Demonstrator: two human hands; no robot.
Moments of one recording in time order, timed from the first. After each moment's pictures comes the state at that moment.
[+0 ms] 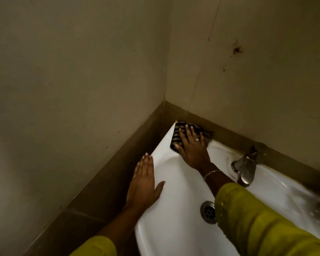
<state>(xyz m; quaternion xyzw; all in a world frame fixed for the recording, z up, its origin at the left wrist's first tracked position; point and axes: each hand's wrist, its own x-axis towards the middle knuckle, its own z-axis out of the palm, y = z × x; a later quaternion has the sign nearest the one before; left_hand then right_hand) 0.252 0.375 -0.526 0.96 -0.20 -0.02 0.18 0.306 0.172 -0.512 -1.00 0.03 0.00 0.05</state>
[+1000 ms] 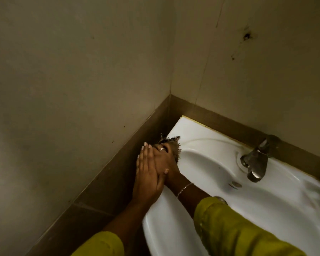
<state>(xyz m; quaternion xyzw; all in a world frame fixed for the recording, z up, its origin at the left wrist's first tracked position) 0.246 0.374 -0.518 0.93 -0.17 0.07 0.32 0.283 0.286 -0.516 -0.97 -0.15 -0.10 0.15</state>
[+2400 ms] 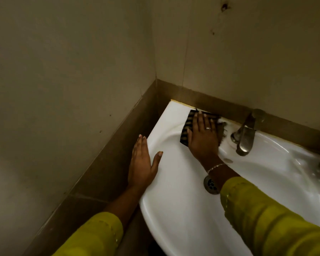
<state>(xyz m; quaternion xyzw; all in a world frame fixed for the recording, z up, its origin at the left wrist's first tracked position) 0.247 0.376 -0.517 0.94 -0.13 -0.01 0.31 0.260 0.175 -0.523 -0.98 0.16 -0.10 0.02</state>
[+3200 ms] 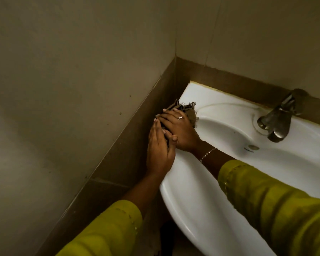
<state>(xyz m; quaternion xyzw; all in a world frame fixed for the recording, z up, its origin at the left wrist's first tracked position) 0.244 0.377 -0.517 0.89 -0.12 0.02 0.44 0.287 0.263 -0.528 -0.96 -0.18 -0.10 0.19</state>
